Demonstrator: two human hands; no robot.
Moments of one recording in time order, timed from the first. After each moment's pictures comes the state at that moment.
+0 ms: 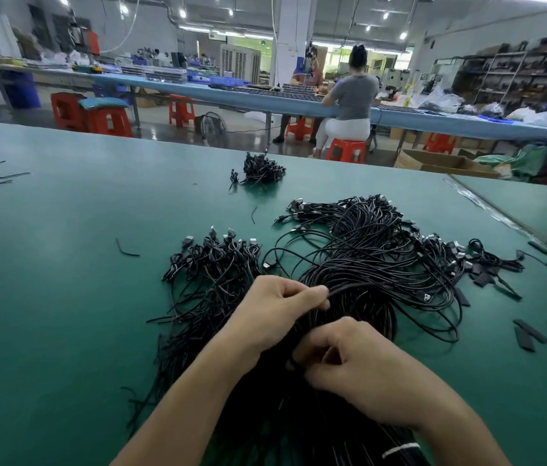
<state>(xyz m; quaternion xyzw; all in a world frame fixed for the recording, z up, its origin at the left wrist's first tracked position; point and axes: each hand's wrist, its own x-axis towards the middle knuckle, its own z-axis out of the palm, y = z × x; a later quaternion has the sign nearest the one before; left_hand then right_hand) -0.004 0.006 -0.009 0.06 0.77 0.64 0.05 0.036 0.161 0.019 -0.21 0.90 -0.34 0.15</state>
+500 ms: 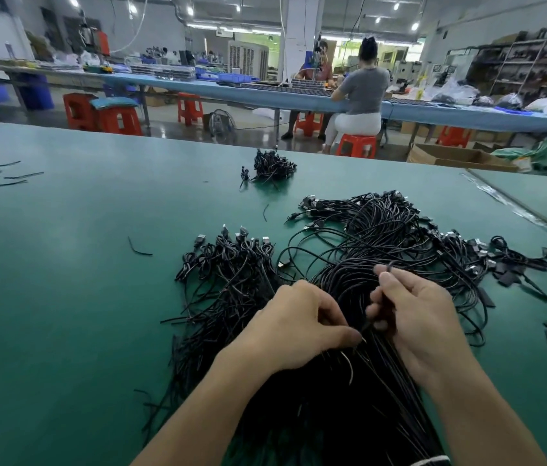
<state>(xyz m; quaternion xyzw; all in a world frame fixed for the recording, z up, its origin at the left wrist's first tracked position) 0.000 0.006 0.001 0.13 0.89 0.43 0.05 -0.003 0.167 0.007 0.09 0.67 -0.73 -0.05</state>
